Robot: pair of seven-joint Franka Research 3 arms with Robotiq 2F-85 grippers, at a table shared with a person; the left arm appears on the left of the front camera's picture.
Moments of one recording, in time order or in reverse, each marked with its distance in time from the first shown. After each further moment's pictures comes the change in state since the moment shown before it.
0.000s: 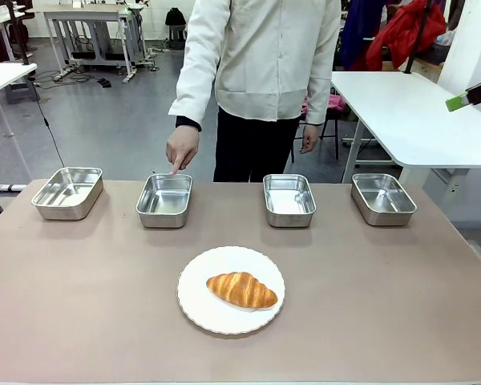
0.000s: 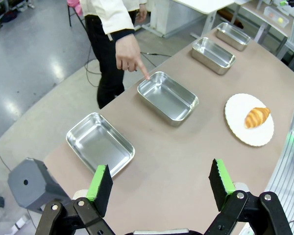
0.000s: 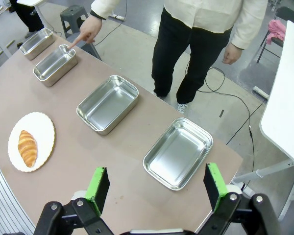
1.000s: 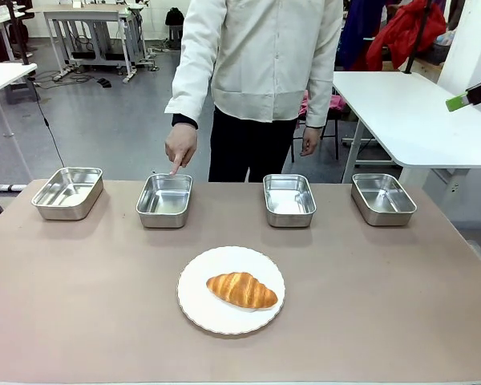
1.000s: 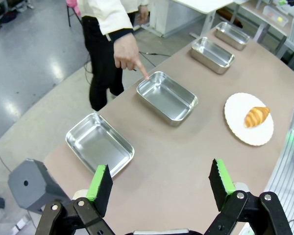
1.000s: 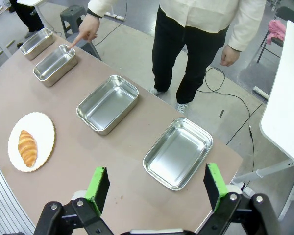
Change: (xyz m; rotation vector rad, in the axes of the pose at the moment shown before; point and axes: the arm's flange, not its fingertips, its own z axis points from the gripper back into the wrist) left arm 0.002 -0.002 0.000 -0.005 0.002 -0.009; right arm 0.000 0.000 0.000 0.000 0.000 0.000
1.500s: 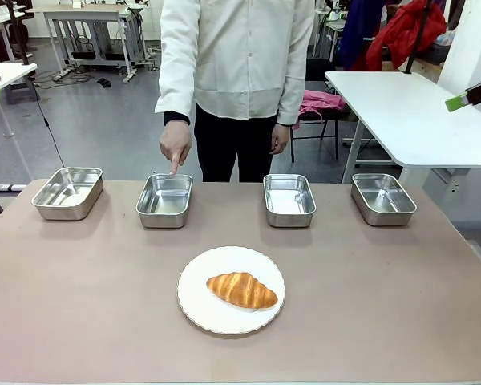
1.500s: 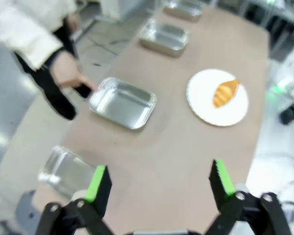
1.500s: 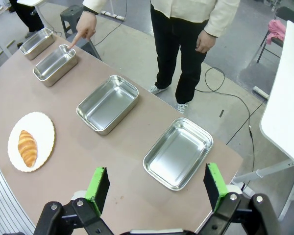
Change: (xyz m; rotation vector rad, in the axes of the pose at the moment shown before) left arm 0.069 -0.066 -0.055 -0.200 0.148 -0.252; right arm 0.000 0.000 0.000 0.000 0.001 0.001
